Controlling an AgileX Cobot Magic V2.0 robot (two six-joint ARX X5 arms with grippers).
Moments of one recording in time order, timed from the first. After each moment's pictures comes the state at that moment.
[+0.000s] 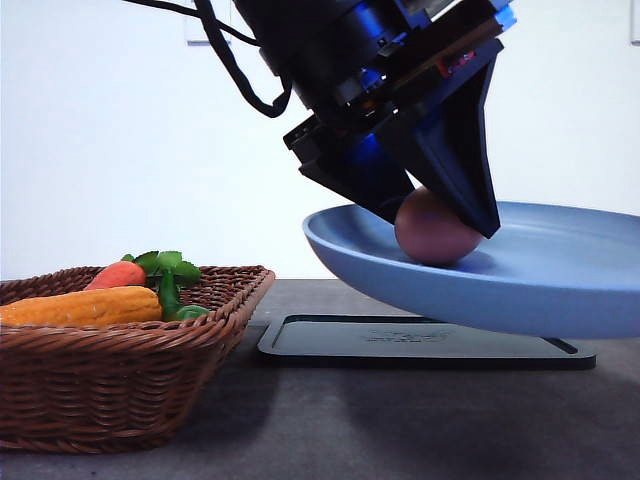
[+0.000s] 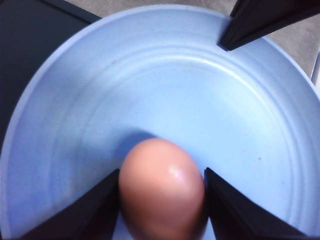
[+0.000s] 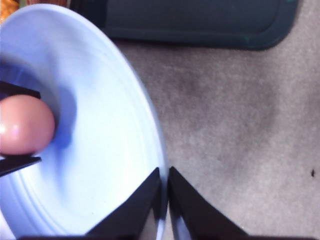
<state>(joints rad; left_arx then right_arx) -1.03 1.61 1.15 -0.38 0.10 0.06 0.11 0.95 0.66 -0.79 -0.57 0.15</state>
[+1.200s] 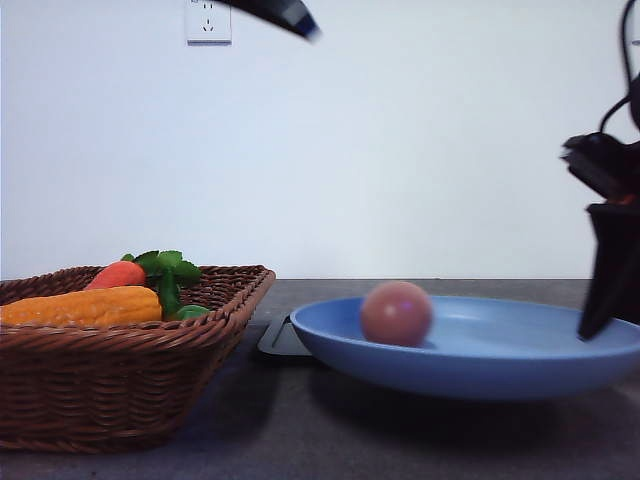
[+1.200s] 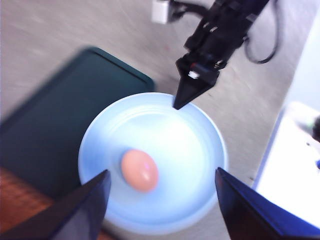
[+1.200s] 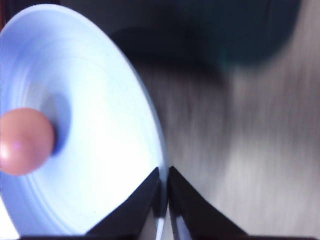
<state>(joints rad) -0.95 1.16 1.15 -0.61 0.06 -0.02 0.10 1.48 0.82 -0.63 -0.61 0.15</state>
